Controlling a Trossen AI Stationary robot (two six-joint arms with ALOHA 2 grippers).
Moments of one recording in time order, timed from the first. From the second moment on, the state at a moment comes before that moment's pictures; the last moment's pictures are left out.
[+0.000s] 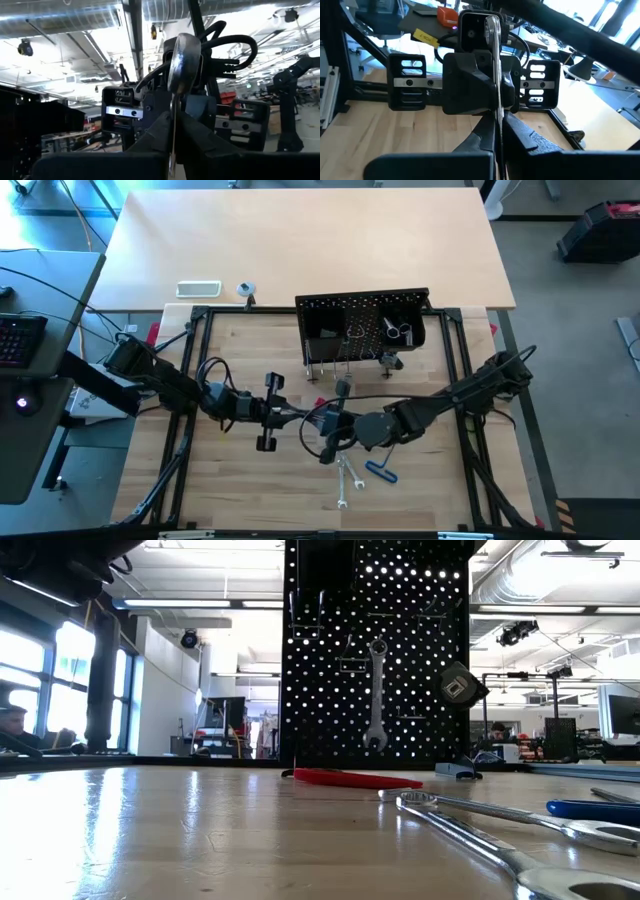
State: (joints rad) left arm -0.31 1.53 0.53 1.53 -0.13 0.27; right arm 0.42 1.73 1.45 0.04 0.68 -0.11
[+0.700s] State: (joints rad) left arm -0.30 1.53 0.53 1.46 -0.16 0.29; right arm 0.44 1.72 1.45 -0.12 0.70 0.03
